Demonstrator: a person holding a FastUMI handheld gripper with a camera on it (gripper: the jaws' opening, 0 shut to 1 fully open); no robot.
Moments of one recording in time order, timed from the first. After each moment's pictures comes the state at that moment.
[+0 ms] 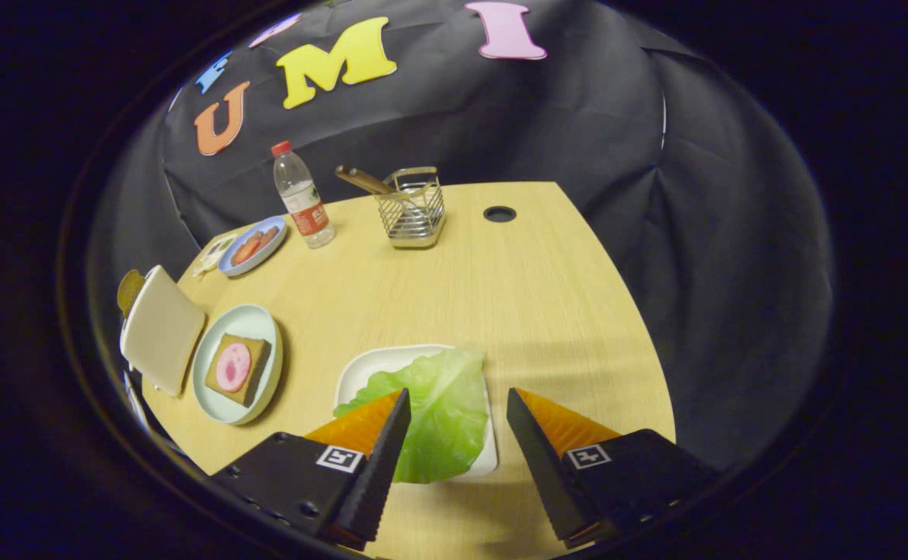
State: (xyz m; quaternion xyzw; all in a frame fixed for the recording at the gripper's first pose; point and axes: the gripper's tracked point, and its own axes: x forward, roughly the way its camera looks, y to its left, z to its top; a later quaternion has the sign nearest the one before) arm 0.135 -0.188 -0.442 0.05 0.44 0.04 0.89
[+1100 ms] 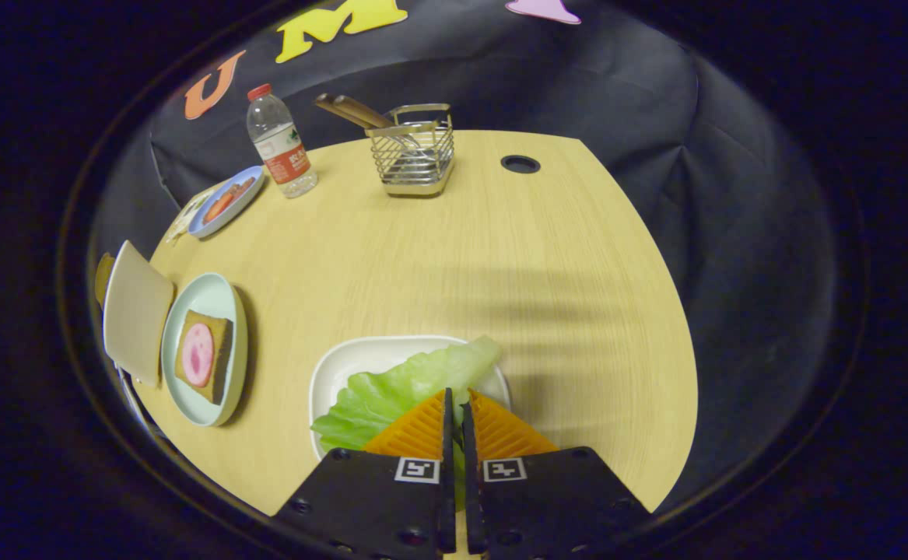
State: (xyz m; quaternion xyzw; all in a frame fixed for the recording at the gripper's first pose) arm 0.147 -0.172 -0.455 0.01 0.52 0.02 0.85
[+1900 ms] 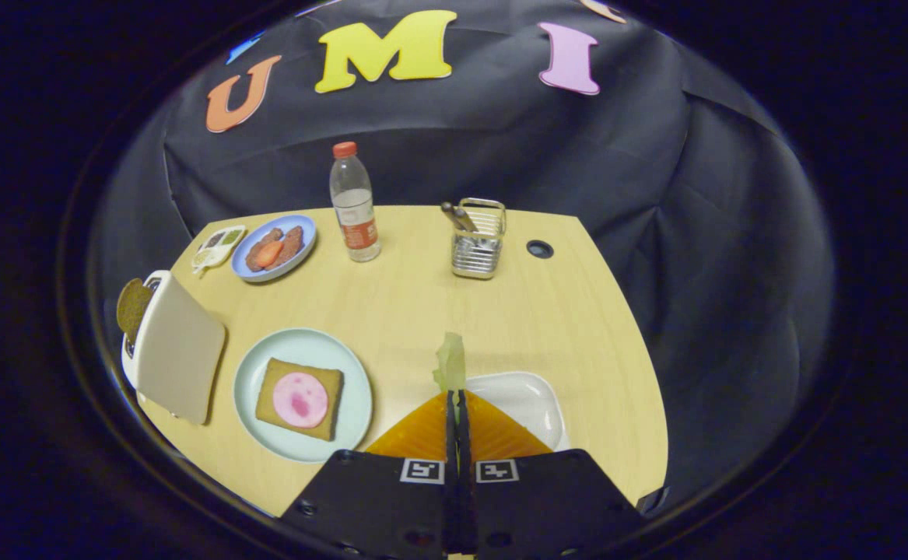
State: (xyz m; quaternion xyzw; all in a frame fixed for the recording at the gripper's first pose) arm 0.122 -0.048 -0.348 -0.02 0.44 -0.02 0.90
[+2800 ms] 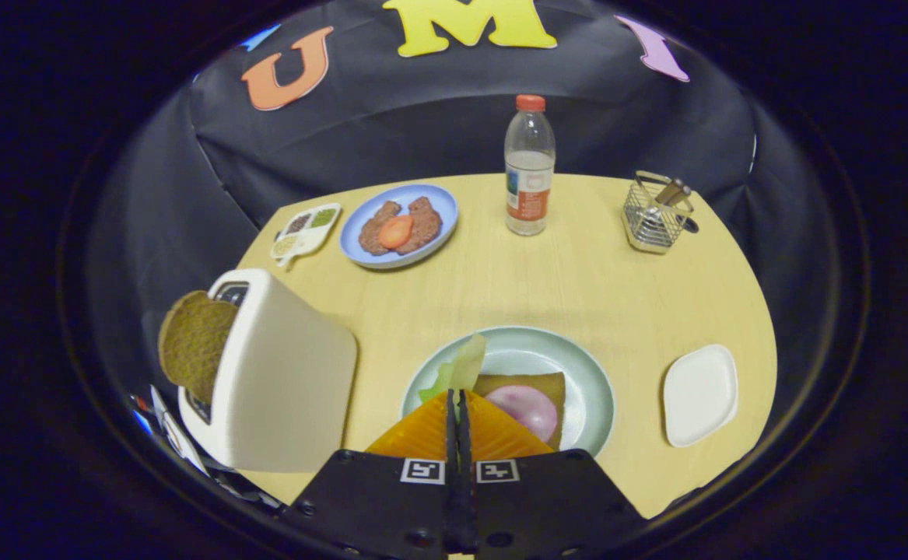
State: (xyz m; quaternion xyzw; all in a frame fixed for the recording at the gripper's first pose) arm 0.131 0.151 -0.397 0.04 0.51 0.06 0.86
